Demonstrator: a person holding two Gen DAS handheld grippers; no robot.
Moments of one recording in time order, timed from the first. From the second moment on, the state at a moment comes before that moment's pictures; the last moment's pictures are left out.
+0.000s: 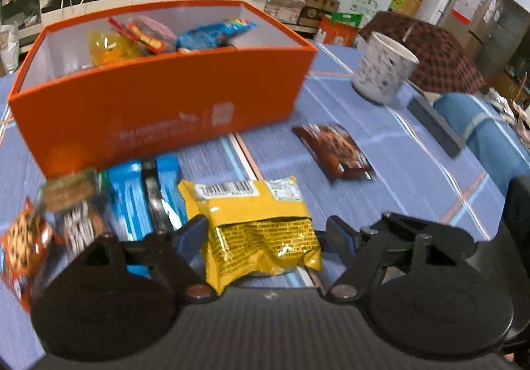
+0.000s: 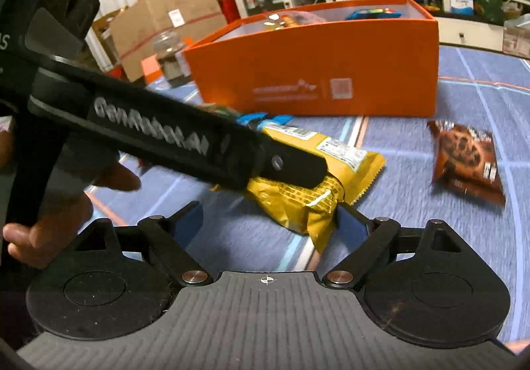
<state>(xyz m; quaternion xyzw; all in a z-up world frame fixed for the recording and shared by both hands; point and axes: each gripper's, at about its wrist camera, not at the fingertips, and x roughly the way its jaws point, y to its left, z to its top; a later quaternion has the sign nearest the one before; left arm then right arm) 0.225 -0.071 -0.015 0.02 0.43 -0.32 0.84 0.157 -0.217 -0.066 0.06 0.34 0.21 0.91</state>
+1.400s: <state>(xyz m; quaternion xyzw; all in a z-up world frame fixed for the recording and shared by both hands) 0.234 -0.043 0.069 -0.04 0.35 -0.32 0.88 0.148 -0.209 0.030 -0.08 0.24 0.17 0.95</state>
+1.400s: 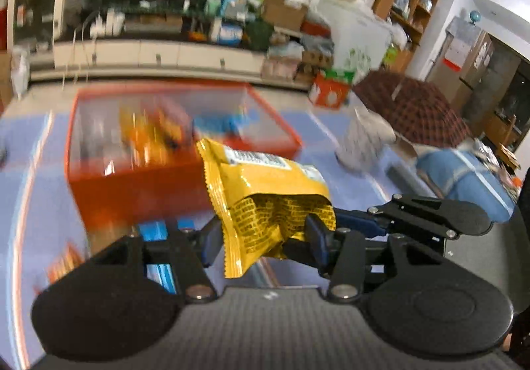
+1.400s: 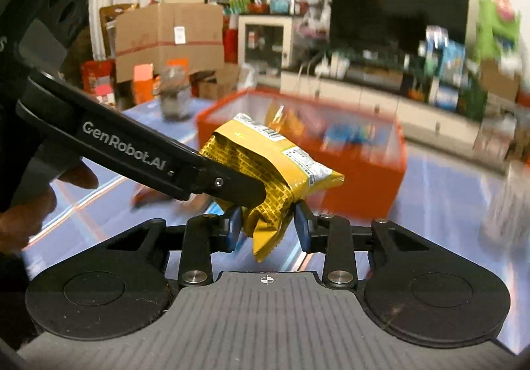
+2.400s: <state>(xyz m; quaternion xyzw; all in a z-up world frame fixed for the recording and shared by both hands) 0.246 0.047 0.080 0.01 0.31 -0.19 0.93 0.172 -0.209 0.018 -0.01 0.23 0.18 0.96</state>
